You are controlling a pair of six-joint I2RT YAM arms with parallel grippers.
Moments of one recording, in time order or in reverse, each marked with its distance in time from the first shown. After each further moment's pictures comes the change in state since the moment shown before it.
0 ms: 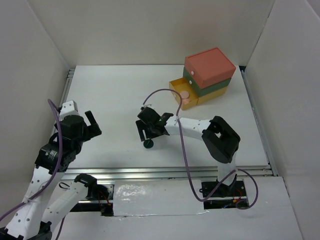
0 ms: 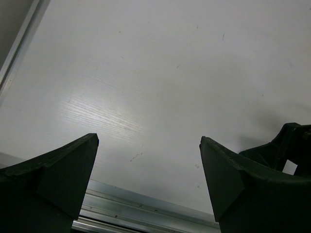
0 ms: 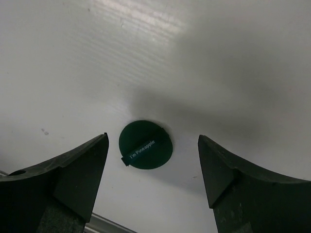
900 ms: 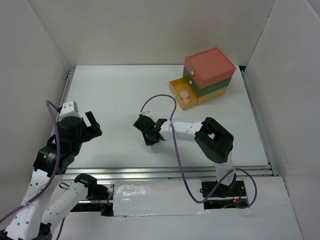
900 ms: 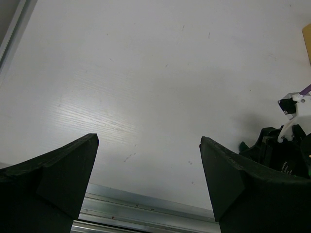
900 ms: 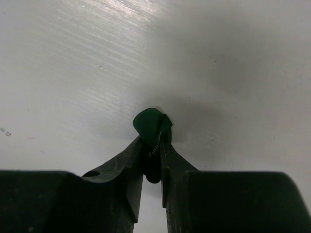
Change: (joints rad) left arm 0.002 -0.023 0.000 0.015 0.054 0.024; right arm 0.072 0.062 -0.024 -0.028 0.080 0.039
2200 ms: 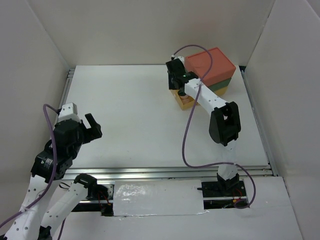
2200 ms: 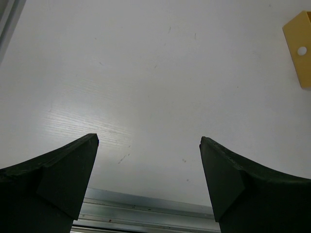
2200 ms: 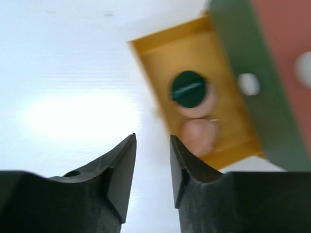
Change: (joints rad) left arm 0.000 -0.050 -0.019 0.024 0.051 0.028; right arm -0.528 0.147 0.598 -0.135 0.173 -0.298
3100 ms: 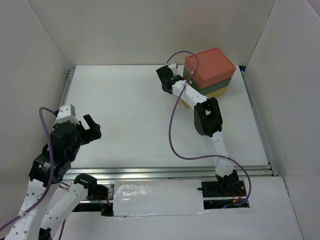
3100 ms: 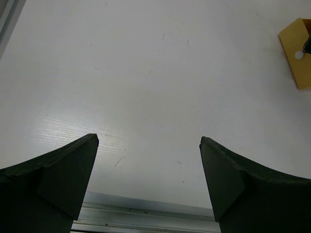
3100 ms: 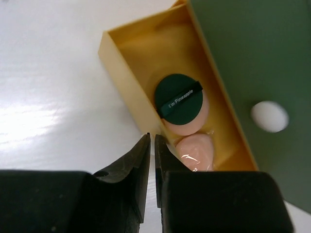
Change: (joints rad) left arm 0.000 -0.046 -0.007 0.013 0.010 0.001; right arm 0.037 0.318 0.233 -0.060 0.279 -0.068
